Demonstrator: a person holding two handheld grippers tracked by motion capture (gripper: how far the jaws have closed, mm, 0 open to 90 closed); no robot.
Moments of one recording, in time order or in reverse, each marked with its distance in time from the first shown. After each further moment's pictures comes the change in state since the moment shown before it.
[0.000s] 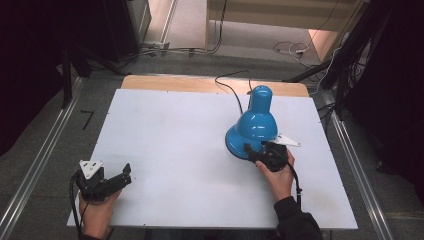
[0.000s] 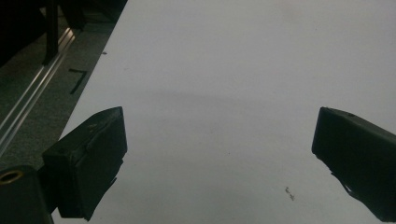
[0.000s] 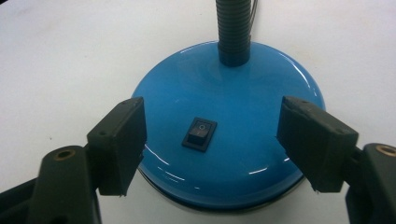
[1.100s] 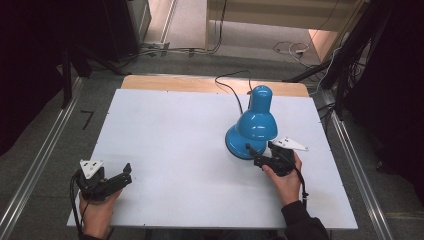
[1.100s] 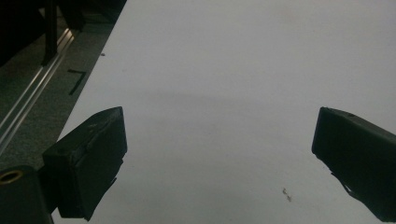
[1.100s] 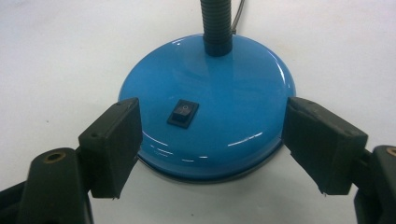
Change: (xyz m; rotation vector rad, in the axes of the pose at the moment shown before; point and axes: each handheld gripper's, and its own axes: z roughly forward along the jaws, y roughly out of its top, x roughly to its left) left arm -0.001 0.001 0.000 -0.002 -0.004 -0.001; right arm -0.009 -0.006 -0.018 0.001 -0.019 -0.017
